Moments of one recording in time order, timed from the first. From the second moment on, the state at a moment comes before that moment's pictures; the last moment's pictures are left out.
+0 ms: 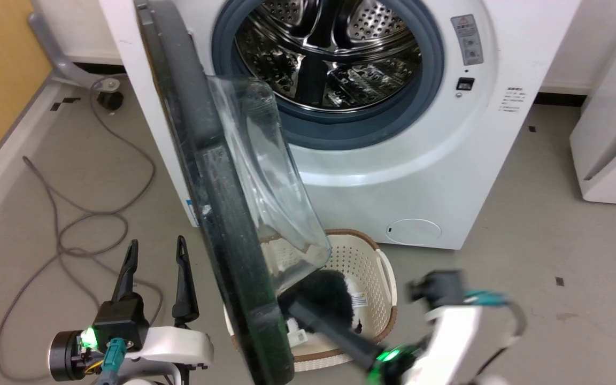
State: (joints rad) left arm -0.06 0.05 -0.04 0.08 -0.06 0.13 -0.26; right arm -0.13 -0.08 0.57 -0.09 1.58 0.13 0.38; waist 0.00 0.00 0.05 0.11
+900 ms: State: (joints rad) left arm -0.02 0.05 0.01 0.07 -0.06 0.13 -0.26; right arm -0.10 -0.23 -0.04 -0.06 0.42 0.13 -0.26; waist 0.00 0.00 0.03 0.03
